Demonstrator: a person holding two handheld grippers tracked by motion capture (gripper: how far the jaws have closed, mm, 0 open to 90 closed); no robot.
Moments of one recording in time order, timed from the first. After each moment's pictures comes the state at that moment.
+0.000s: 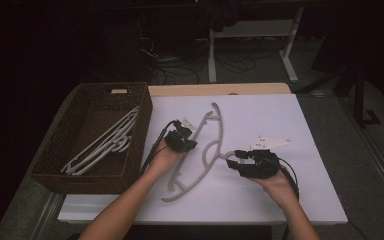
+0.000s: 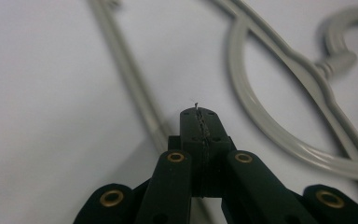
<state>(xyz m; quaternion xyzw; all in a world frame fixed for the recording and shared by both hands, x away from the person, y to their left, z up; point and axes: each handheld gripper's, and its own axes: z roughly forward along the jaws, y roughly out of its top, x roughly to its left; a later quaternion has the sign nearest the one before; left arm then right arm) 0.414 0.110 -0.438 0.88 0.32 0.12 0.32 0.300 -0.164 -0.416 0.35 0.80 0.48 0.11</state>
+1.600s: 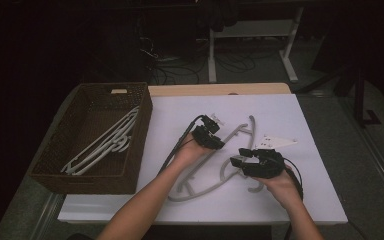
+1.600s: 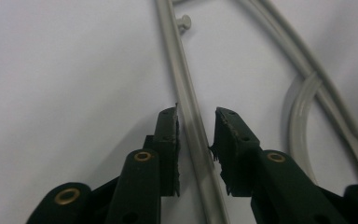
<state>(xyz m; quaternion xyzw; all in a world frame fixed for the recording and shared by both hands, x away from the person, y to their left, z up) 0.424 0.034 -0.434 0.90 0.28 0.05 0.33 0.297 -0.173 -0.411 0.36 0.79 0.48 0.12</state>
